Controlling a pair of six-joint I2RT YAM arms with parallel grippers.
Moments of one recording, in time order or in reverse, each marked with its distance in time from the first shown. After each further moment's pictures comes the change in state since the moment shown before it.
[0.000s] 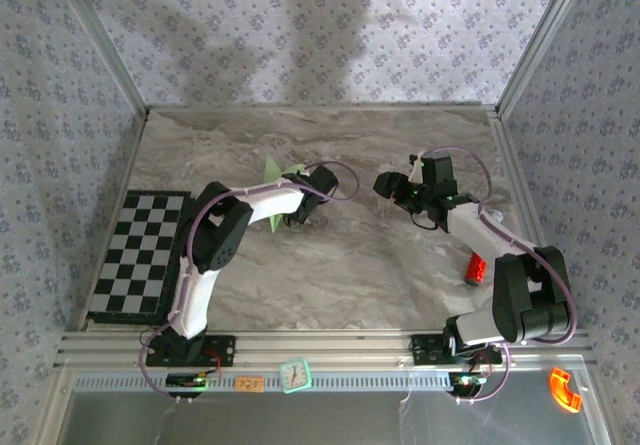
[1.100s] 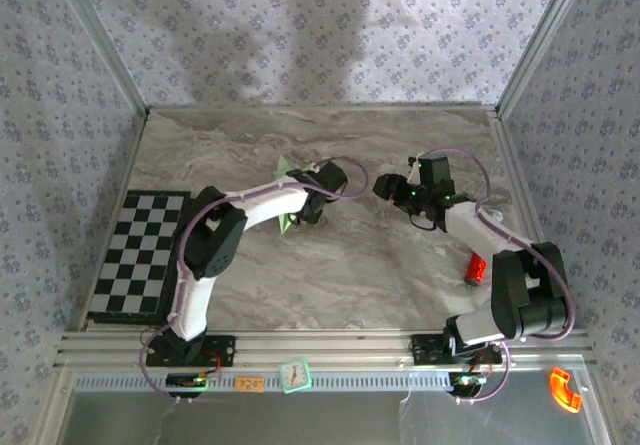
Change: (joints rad) left arm -0.042 -0.083 0.062 -0.087 0.172 -0.070; right arm 0.021 0.025 0.006 -0.025 0.052 0.000
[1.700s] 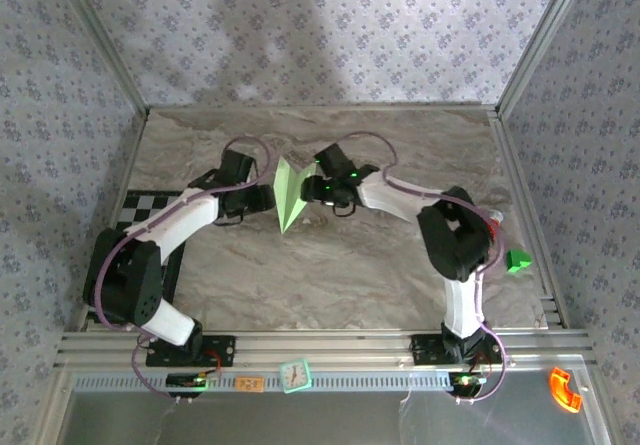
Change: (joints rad) left arm 0.403 -0.510 -0.519 0.275 0.480 -0.272; right arm 0.451 0.541 0.602 -0.246 0.319 0.049
